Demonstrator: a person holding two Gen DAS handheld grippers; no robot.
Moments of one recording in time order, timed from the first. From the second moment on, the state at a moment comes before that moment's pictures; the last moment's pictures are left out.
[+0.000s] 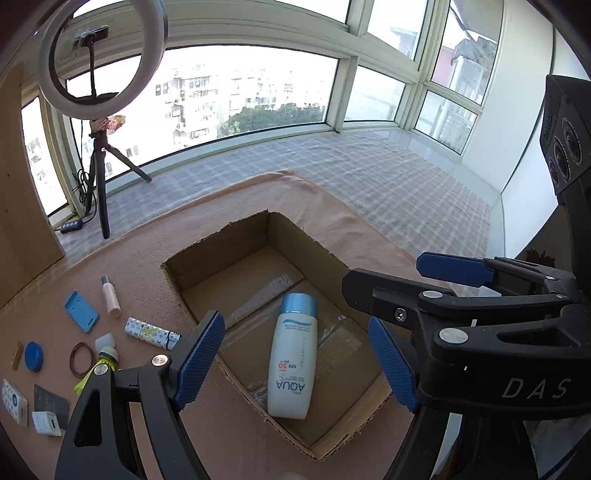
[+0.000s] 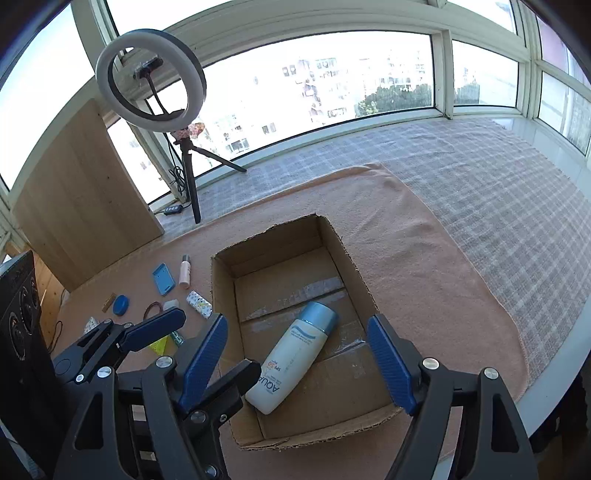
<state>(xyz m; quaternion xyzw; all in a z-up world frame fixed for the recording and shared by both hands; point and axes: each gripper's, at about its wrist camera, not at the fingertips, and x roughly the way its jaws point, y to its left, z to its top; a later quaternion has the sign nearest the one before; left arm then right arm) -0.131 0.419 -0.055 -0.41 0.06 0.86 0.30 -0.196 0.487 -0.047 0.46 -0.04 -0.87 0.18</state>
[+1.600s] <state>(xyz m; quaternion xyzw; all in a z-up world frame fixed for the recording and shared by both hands) -0.075 0.110 -0.036 -0.41 -0.01 0.91 0.03 -0.095 0.252 -0.028 0.41 0.11 -0.86 0.28</state>
